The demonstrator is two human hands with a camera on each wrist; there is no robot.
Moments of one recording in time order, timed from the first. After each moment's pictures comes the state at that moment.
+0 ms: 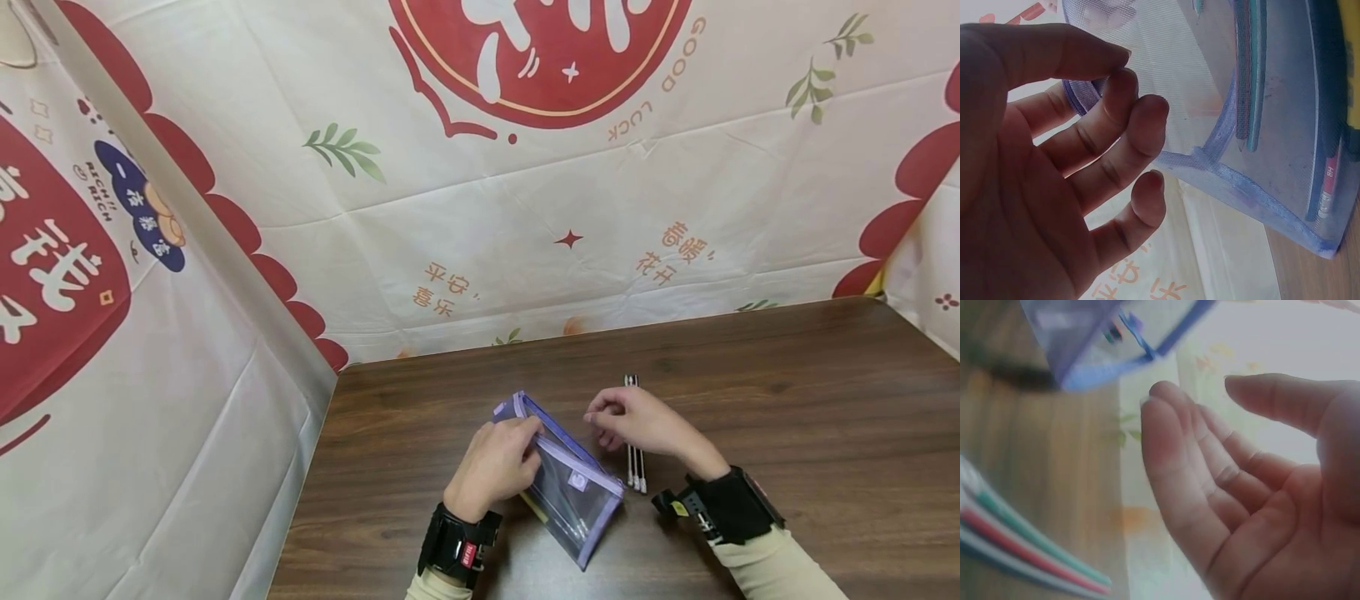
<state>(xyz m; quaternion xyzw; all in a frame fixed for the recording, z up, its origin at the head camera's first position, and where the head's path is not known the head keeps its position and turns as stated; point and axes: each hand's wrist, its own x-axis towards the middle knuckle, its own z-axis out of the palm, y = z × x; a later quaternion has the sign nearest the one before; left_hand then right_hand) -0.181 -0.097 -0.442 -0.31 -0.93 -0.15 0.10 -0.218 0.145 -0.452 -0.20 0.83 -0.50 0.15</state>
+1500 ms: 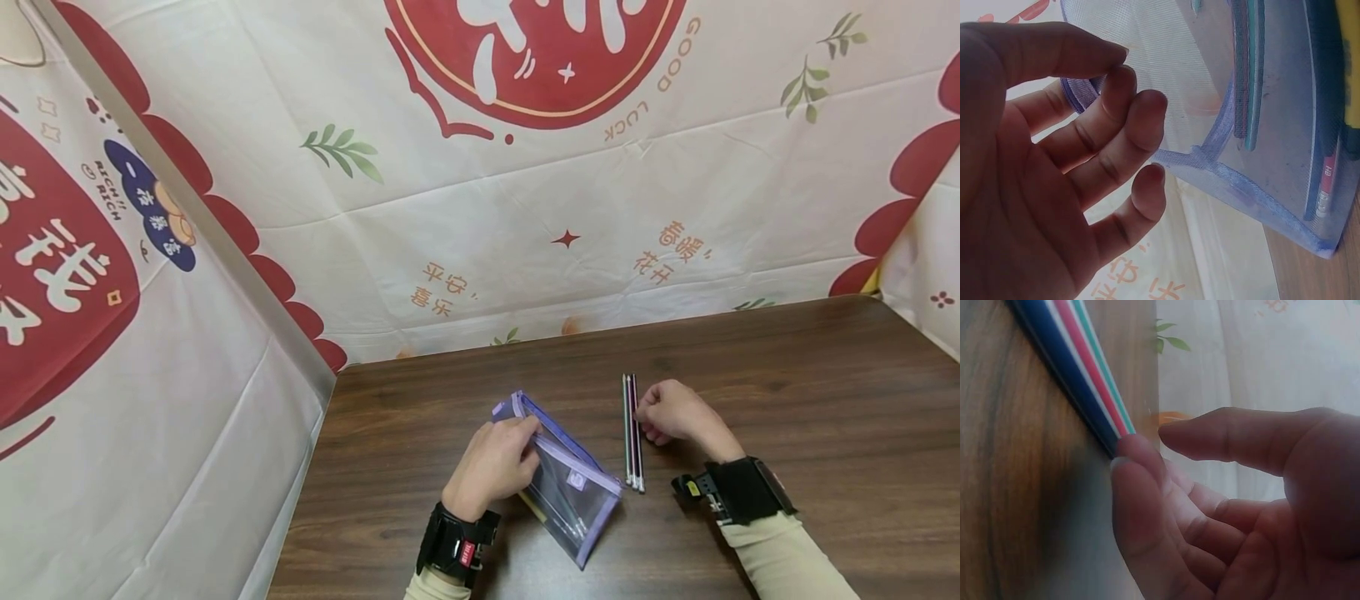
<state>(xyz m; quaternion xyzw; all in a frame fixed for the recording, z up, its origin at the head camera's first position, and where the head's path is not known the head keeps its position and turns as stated) -0.180 -0.097 -0.443 -0.32 -0.93 -0.15 0.10 -0.232 0.189 -0.470 -0.01 0.89 -0.44 0.15</state>
